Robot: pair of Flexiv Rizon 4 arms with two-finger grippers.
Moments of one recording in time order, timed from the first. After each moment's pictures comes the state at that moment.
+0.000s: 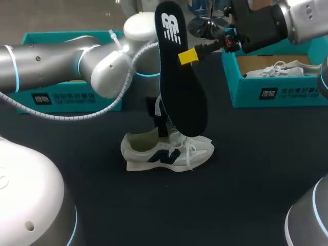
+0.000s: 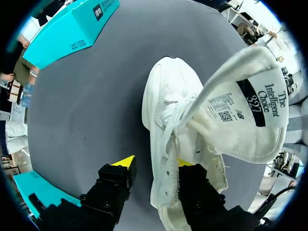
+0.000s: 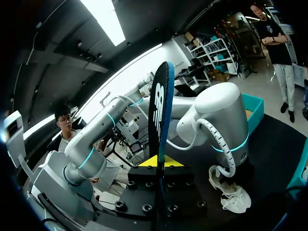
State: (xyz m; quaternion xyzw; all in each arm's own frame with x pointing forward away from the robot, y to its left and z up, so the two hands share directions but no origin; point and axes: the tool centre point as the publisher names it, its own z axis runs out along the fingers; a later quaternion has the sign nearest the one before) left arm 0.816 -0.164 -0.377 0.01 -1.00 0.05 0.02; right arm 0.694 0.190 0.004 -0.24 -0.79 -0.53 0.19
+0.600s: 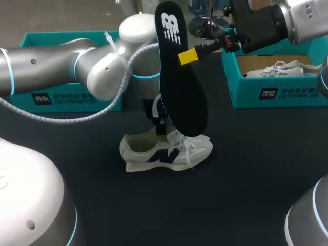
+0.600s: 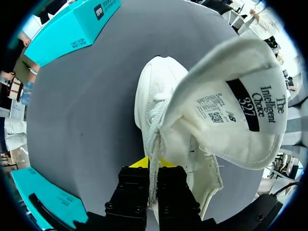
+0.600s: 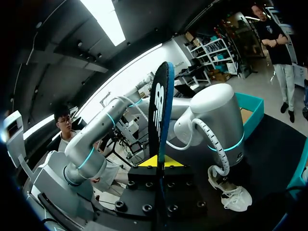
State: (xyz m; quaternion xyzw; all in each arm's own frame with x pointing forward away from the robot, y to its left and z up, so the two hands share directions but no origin) left arm 0.809 -0.158 -0.375 0.02 -1.00 0.06 0.02; right arm 0.694 0.190 0.004 -0.24 -0.79 -0.53 0.19
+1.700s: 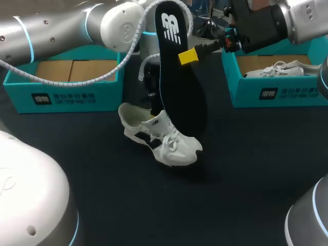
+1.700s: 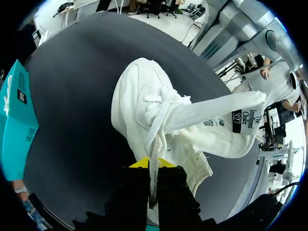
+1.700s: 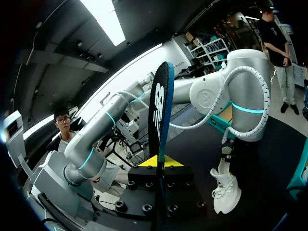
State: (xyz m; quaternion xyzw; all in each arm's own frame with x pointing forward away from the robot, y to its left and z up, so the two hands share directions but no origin) left arm 0.820 -0.154 -0.314 -0.41 -0.89 0.06 0.17; right arm 0.694 0.190 0.004 -0.24 -0.79 -0.53 0.19
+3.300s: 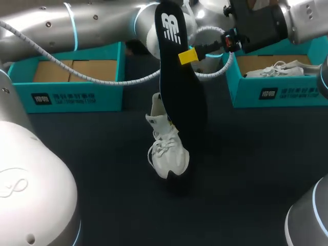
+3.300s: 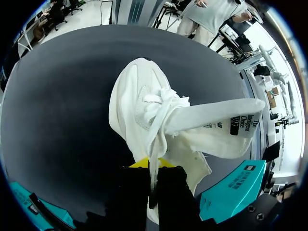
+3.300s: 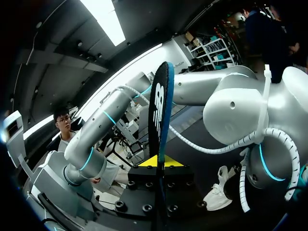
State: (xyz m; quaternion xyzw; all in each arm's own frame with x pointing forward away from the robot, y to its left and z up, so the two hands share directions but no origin) left arm 0.816 -0.200 -0.333 -0.72 -0.68 -0.04 0.17; right arm 0.694 0.190 0.004 -0.24 -0.79 -0.53 0.19
